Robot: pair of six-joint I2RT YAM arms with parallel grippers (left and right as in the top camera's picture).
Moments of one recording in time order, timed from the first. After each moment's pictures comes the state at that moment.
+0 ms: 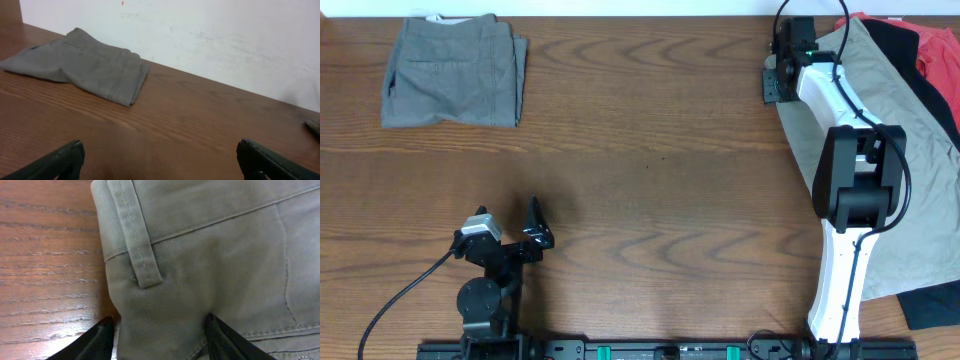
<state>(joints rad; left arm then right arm) 0.04 0.01 0.02 -0.11 0.01 -0.30 0.04 2.39 1.90 -0.65 0.17 -0.02</state>
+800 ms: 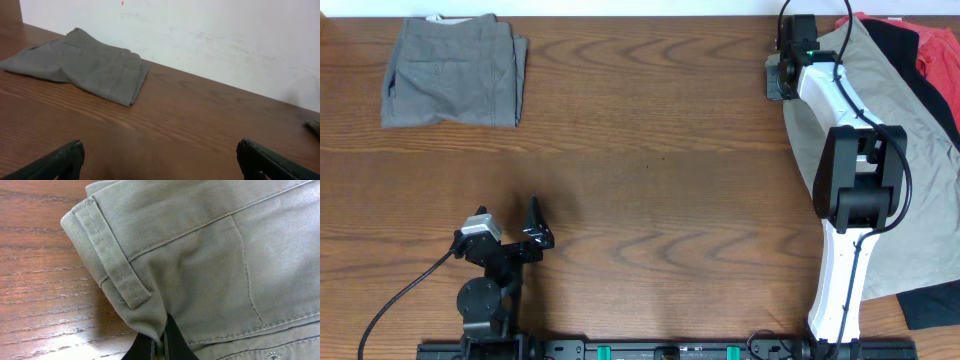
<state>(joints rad) 0.04 0.01 0.02 -0.11 0.01 -0.30 0.03 2.39 1.90 -0.62 0.23 0.02</state>
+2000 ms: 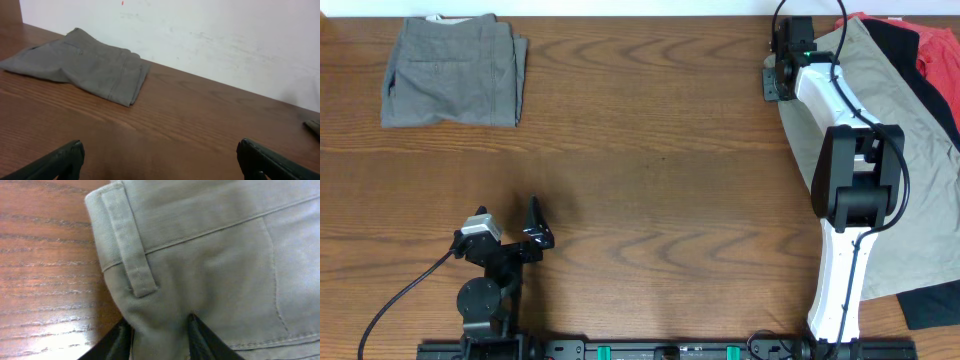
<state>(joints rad) 0.04 0.01 0.02 -0.11 0.01 -0.30 0.04 2.40 1.90 -0.62 0.21 -0.04</state>
